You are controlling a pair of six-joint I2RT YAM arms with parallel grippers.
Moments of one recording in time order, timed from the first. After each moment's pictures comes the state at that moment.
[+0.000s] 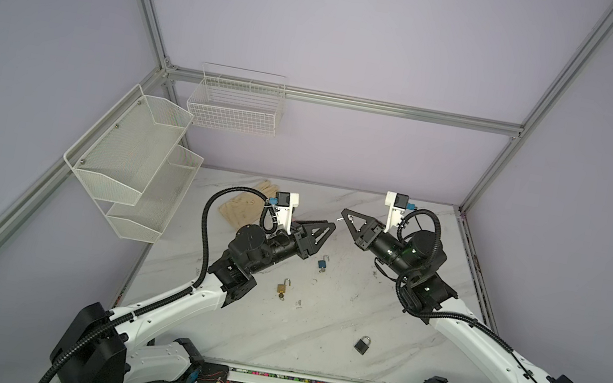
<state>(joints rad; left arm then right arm) -0.67 1.18 0.78 0.61 0.23 -0.86 0.64 1.20 0.92 0.43 -0.31 0.89</state>
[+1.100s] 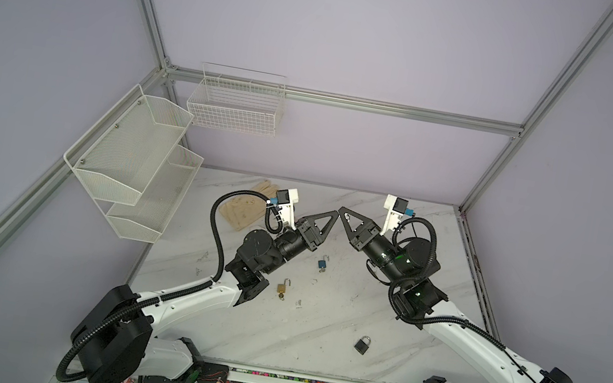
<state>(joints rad) -0.71 1.30 0.79 0.86 0.12 -0.99 0.70 1.22 0.87 0.57 -0.20 0.96</state>
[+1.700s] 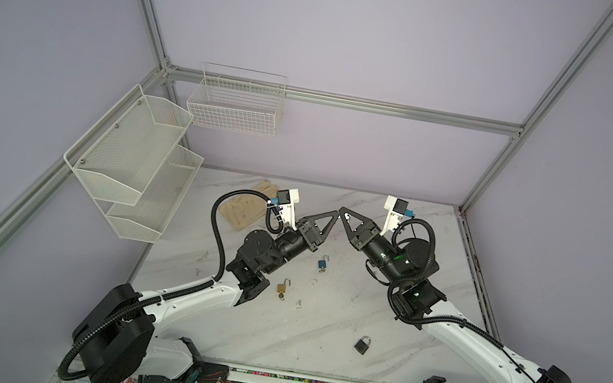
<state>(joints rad) -0.71 1.29 0.79 0.85 0.13 -0.95 0.70 1.22 0.86 0.58 -0.19 0.97</state>
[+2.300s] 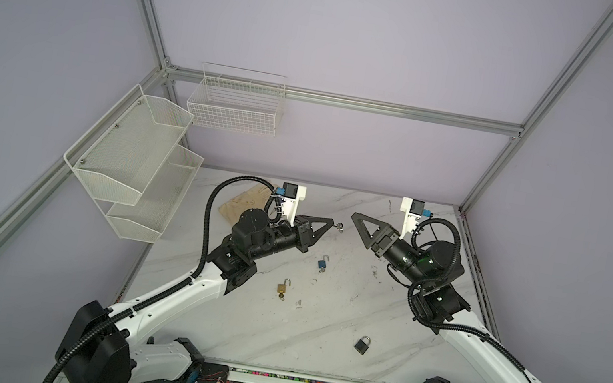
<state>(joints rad) -0.59 1.21 0.96 0.30 0.45 -0.68 0.54 1.10 0.84 0.42 -0.51 0.91</state>
